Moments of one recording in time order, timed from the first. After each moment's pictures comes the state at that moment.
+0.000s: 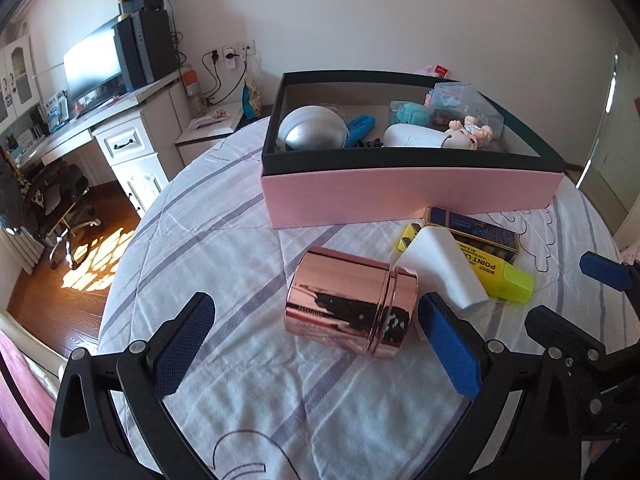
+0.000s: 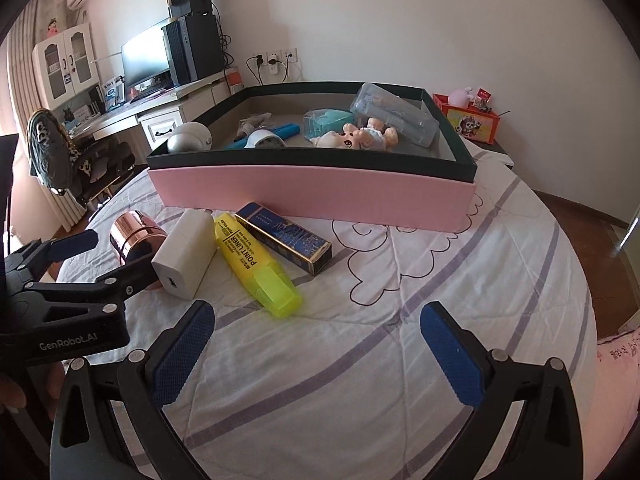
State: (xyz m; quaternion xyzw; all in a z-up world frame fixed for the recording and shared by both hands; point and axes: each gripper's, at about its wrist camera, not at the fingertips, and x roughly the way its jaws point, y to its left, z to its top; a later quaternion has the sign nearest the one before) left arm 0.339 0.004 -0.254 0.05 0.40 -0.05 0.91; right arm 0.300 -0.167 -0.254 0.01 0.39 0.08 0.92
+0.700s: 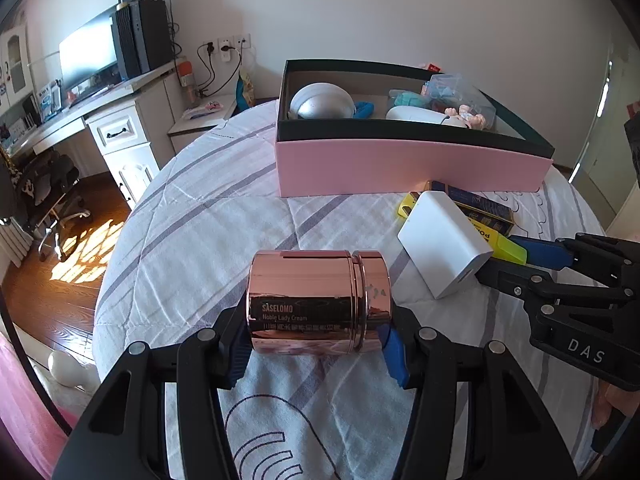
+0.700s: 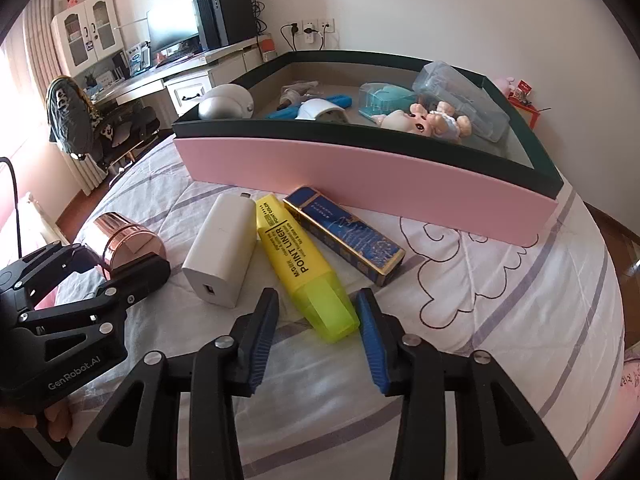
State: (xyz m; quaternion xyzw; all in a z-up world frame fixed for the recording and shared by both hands) left arm 0.314 0.028 -0.259 0.03 0.40 -0.07 0.91; right arm 0.329 -0.126 -0.263 -0.03 0.44 0.15 0.88
